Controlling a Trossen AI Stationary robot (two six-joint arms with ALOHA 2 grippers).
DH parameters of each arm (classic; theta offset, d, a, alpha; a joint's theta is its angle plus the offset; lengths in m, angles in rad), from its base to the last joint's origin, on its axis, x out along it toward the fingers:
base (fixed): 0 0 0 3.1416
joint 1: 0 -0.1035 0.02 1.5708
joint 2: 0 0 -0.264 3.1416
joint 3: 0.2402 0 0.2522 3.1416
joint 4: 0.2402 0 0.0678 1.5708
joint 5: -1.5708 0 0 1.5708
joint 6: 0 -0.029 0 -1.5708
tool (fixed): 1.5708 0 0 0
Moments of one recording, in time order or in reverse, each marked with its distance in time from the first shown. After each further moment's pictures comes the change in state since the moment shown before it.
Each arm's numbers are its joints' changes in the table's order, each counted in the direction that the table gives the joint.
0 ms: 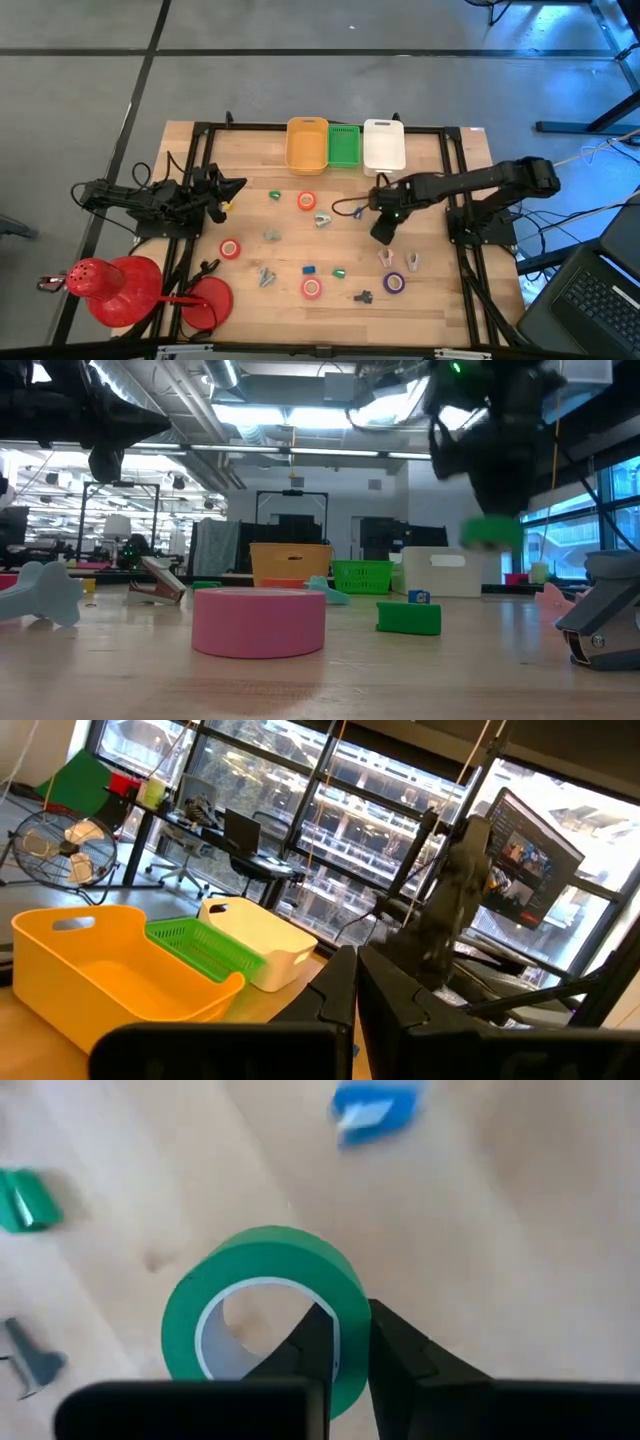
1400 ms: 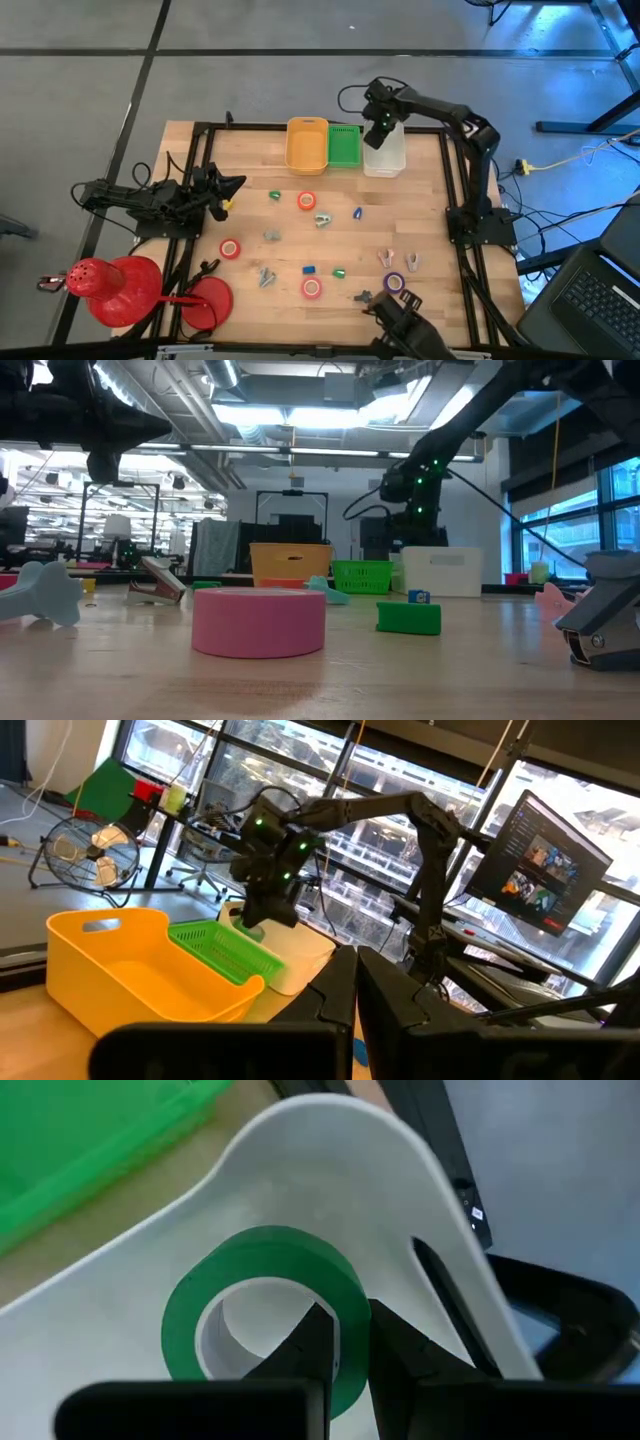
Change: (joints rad) left arm 0.000 0.000 0.000 0.005 0.051 -0.007; right arm 0.840 0.585 0.569 0.008 -0.105 0.811
